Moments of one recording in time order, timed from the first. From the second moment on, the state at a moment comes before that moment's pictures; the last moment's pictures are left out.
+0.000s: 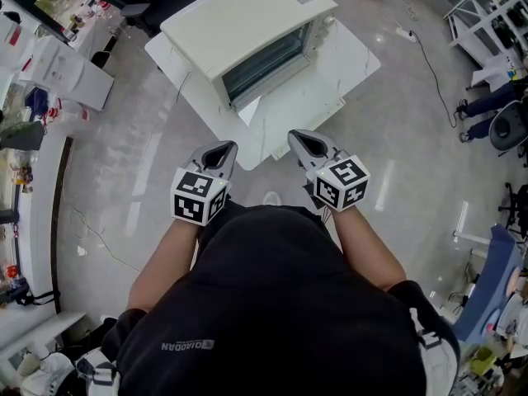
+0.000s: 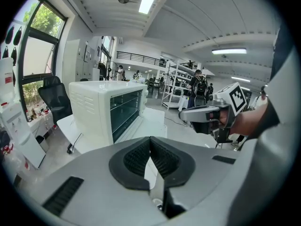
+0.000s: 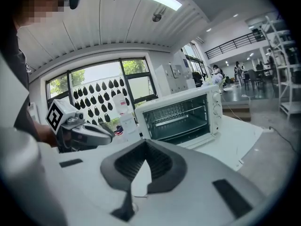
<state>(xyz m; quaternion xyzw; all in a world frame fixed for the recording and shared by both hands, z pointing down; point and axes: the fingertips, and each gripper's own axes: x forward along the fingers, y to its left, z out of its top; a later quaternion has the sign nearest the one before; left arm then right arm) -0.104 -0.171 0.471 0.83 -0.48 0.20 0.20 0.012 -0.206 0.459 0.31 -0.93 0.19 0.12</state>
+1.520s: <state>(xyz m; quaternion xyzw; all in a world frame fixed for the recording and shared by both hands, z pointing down) -0.098 -0.176 0.468 0.83 -0.48 0.20 0.19 0.021 -0.218 0.448 0.31 -0.93 0.18 0.09</state>
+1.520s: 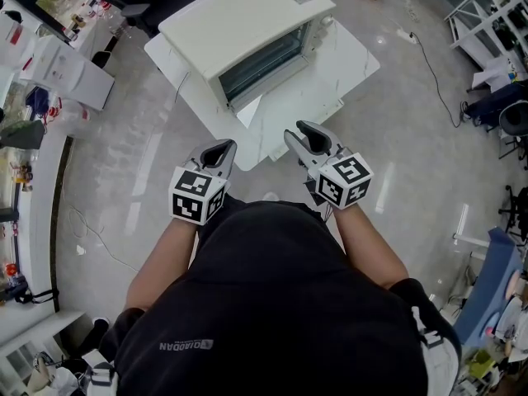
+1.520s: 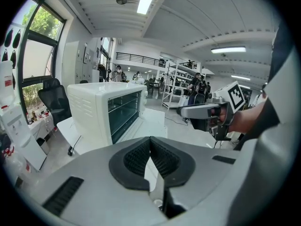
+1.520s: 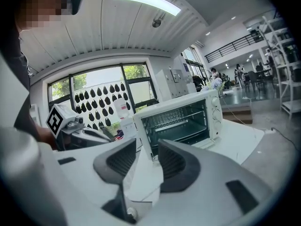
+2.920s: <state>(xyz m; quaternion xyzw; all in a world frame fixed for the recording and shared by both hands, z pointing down) -0.110 -0.174 0.494 0.81 -0.50 0.22 0.23 0.134 -0.251 0.651 0.44 -0.77 0.45 0.07</state>
